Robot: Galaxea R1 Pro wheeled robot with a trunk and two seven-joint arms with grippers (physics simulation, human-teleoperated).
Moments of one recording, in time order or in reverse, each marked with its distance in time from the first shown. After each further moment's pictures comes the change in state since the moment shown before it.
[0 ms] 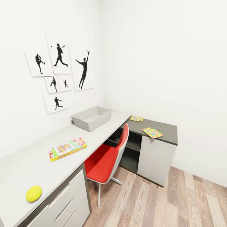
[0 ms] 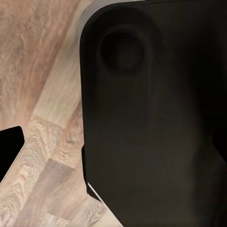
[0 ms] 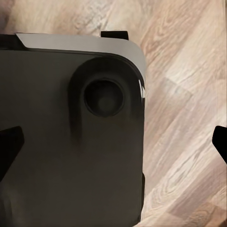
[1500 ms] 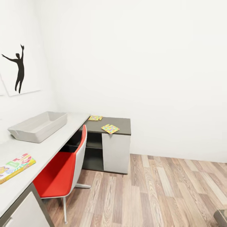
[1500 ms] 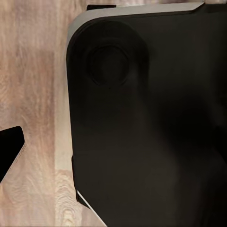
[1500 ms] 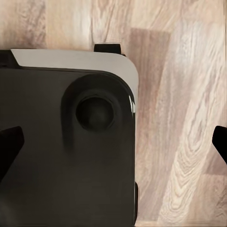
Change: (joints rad) left arm -0.014 -0.018 0.000 -0.001 0.000 0.000 0.001; right arm -0.015 -0.013 -0.001 -0.012 -0.004 0.000 -0.001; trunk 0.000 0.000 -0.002
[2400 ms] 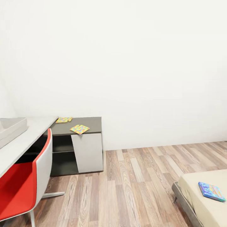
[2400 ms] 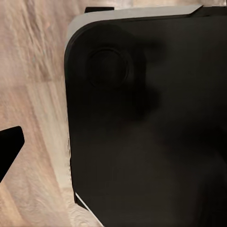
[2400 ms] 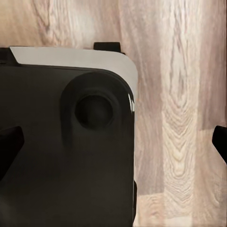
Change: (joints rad) left arm -0.010 -0.003 0.000 0.000 0.000 -0.001 0.001; right arm -0.004 -0.001 0.000 0.000 0.007 0.000 0.001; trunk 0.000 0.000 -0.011
